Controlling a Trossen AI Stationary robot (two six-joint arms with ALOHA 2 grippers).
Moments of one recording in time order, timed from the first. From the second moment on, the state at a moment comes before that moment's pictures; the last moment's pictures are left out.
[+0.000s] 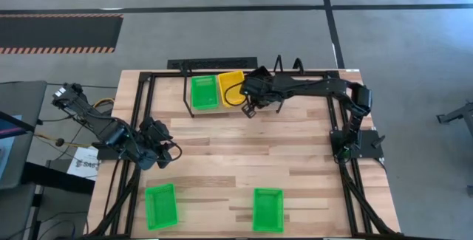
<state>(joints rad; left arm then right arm) -0.62 0.95 0.91 -1.16 -0.59 -1.10 -0.28 1.84 1.48 -0.84 0.26 0.47</state>
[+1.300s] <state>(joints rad) -0.62 0.95 0.91 -1.16 -0.62 -1.10 -0.33 1.83 1.56 -0.95 0.55 0.49</state>
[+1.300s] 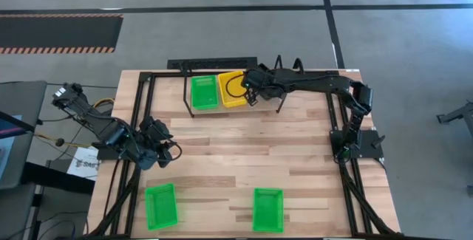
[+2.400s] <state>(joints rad) -0.62 0.95 0.91 -1.21 -0.52 -1.09 0.43 1.79 2.11 -1.43 0.49 1.20</state>
